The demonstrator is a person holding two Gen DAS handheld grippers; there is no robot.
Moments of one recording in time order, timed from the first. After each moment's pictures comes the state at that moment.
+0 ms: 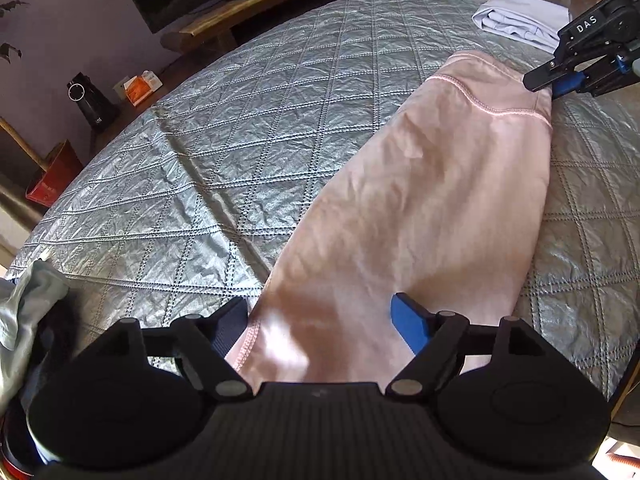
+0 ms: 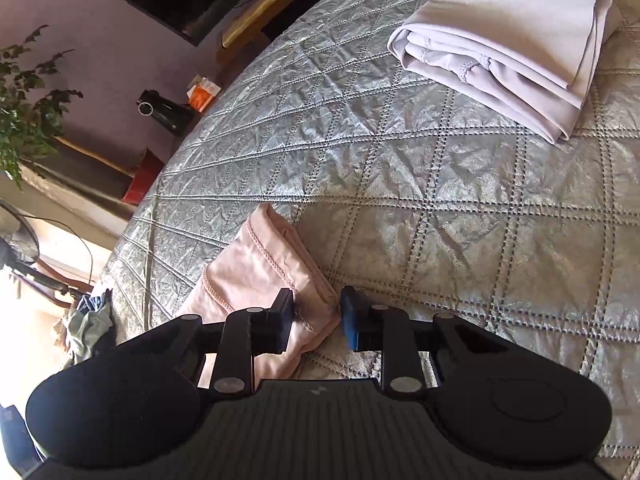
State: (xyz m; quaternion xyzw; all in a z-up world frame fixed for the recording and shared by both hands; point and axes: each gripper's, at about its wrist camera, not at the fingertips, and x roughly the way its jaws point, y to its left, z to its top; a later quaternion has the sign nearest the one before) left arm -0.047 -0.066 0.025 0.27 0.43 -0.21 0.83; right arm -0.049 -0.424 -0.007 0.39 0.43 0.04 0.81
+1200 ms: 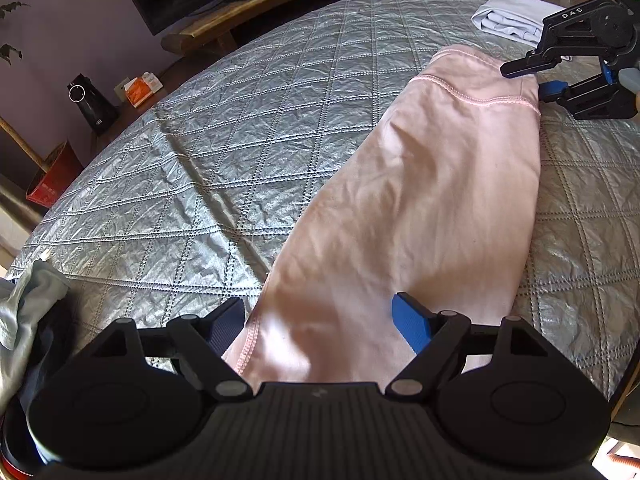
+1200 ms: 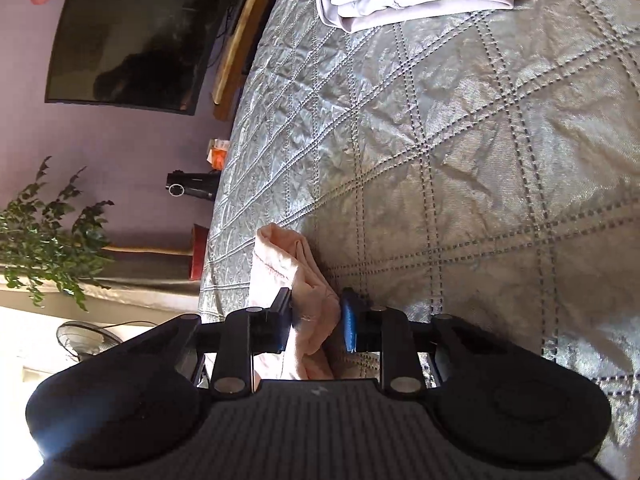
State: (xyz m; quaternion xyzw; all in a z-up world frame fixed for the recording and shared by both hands) left arm -0.049 -0.065 0.025 0.27 0.43 -0.21 0.84; right arm -0.040 -0.418 -0.054 0.58 0.36 0.04 0.73
